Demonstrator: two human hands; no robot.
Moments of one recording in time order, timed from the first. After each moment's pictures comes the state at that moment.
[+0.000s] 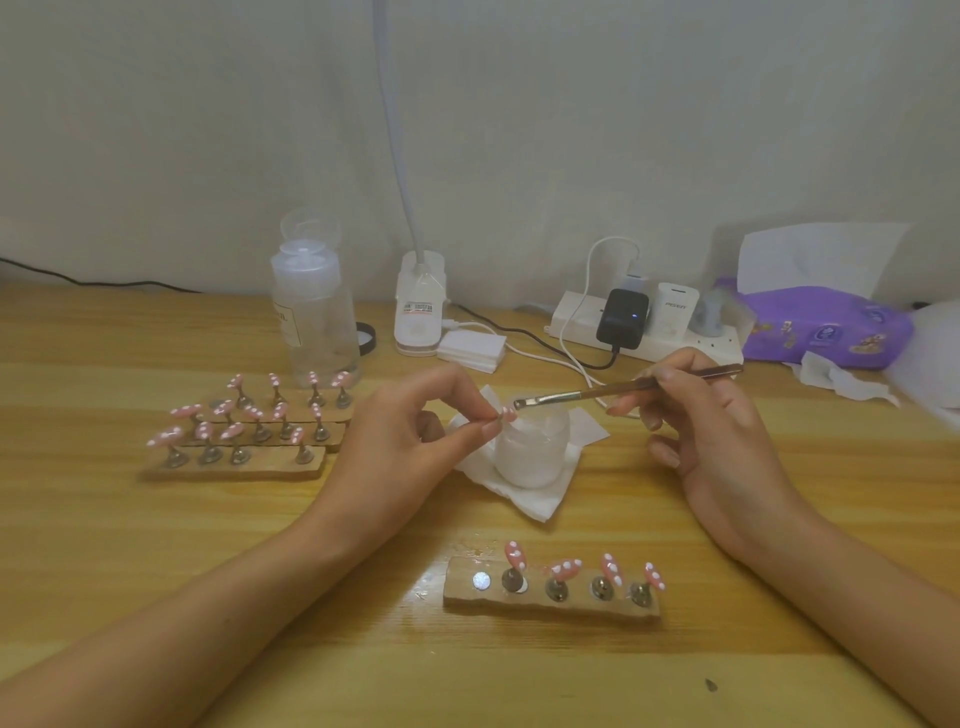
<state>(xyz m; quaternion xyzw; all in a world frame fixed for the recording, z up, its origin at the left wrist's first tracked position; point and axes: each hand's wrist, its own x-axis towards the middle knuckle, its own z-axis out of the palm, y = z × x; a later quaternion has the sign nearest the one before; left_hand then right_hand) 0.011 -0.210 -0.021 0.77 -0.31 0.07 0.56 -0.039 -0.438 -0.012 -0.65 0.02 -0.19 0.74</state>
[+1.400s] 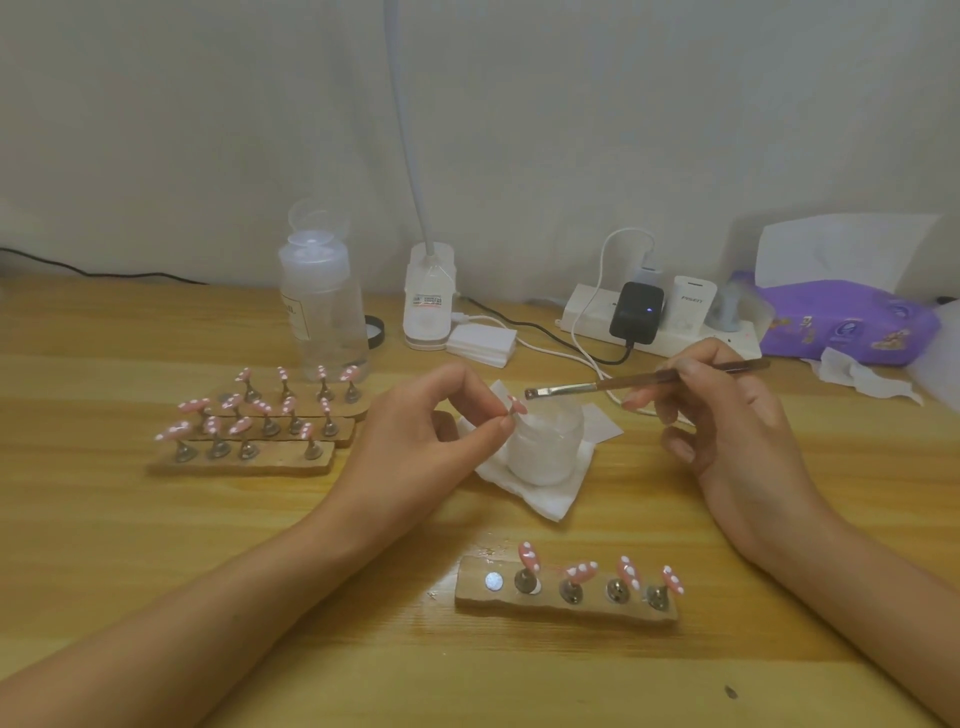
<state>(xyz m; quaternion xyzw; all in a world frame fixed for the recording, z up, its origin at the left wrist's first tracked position) 0.011 -0.211 -0.021 0.78 -0.25 0.03 0.57 -0.038 -0.438 -0.012 -0.65 -0.01 -0.20 0.73</state>
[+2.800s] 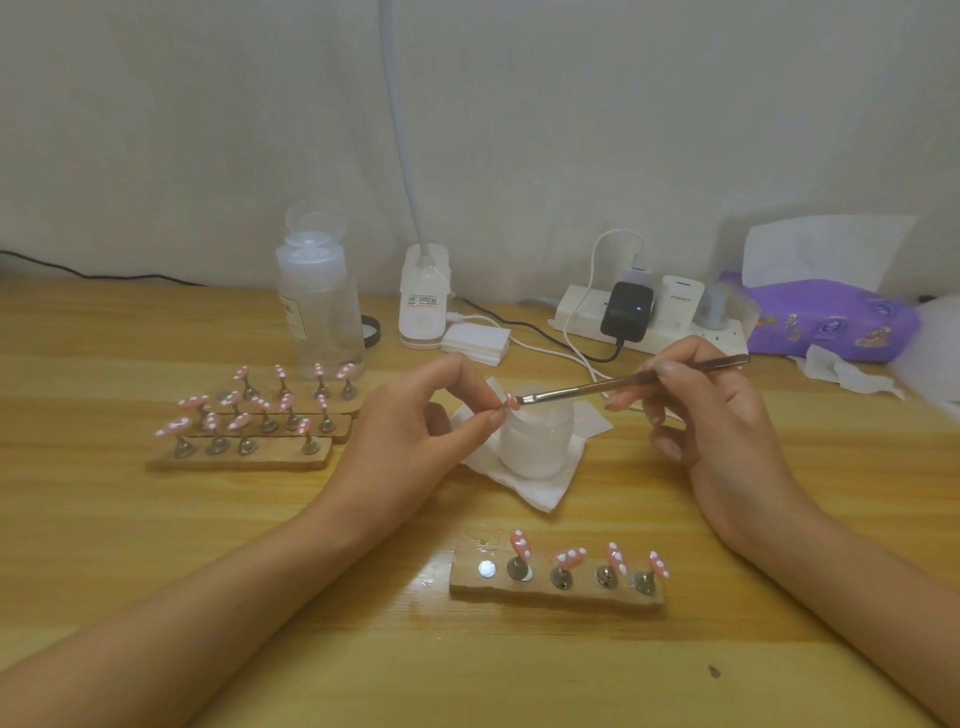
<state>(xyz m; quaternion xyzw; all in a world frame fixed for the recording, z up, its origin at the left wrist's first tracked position) 0.012 -0.210 -0.023 0.78 -0.30 0.06 0.55 -0.040 -0.436 -0.012 -0.68 -0.02 -0.21 0.70</state>
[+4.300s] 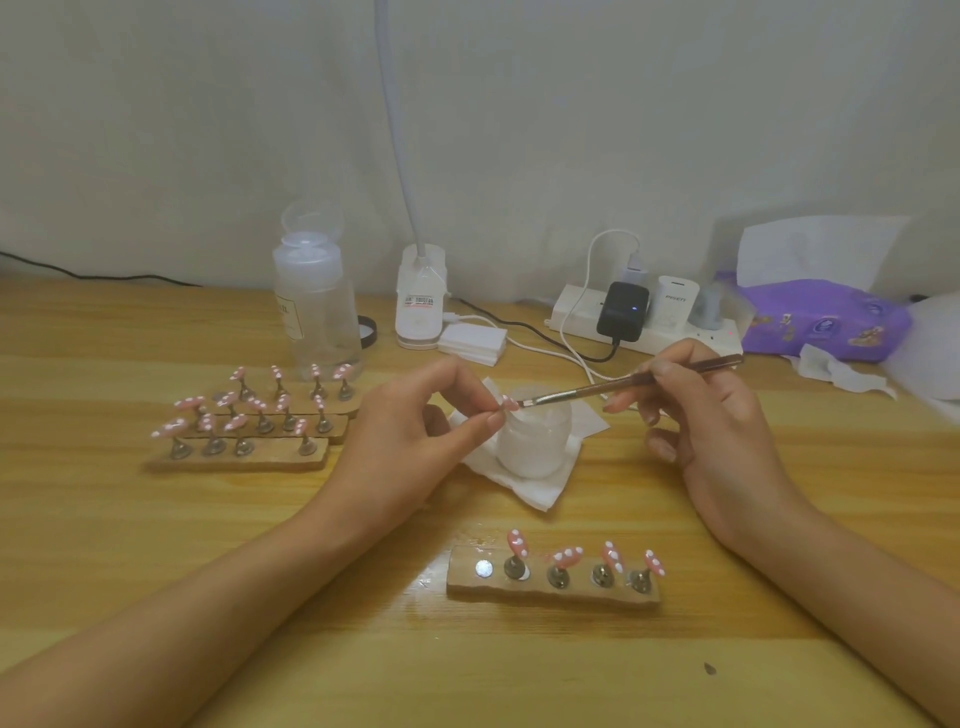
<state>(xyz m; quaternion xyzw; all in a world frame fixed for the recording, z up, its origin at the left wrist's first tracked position) 0.012 -0.210 -0.022 0.79 -0.28 0.05 0.55 -0.039 -0.437 -0.014 -0.66 0.00 -0.20 0.72</state>
